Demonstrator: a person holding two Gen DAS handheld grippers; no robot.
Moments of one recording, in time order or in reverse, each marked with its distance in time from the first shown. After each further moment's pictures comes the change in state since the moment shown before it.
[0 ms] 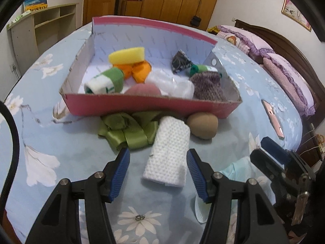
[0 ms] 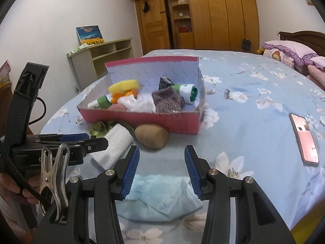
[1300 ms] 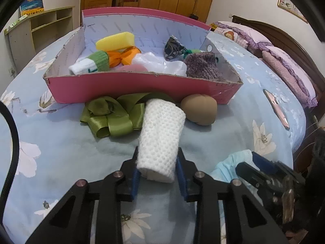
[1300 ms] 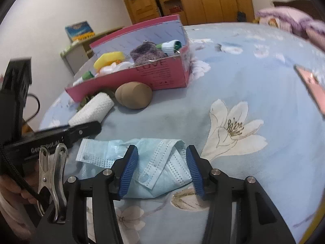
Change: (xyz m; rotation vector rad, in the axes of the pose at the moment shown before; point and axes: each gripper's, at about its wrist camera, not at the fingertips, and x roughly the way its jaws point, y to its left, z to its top) left arm 0.019 -0.017 -0.022 0.042 -0.011 0.017; right arm 0.026 -0.038 -0.047 0.174 0.114 0.080
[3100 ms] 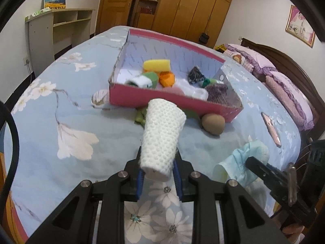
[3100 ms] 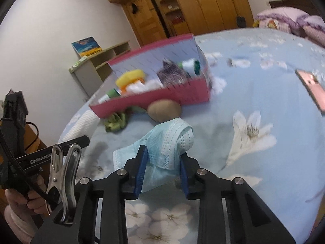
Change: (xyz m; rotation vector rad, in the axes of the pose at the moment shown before) left arm -0.071 0.053 -0.015 -0.122 -0.111 -0.002; right arm -0.033 0.043 0.006 0.017 -0.100 0.056
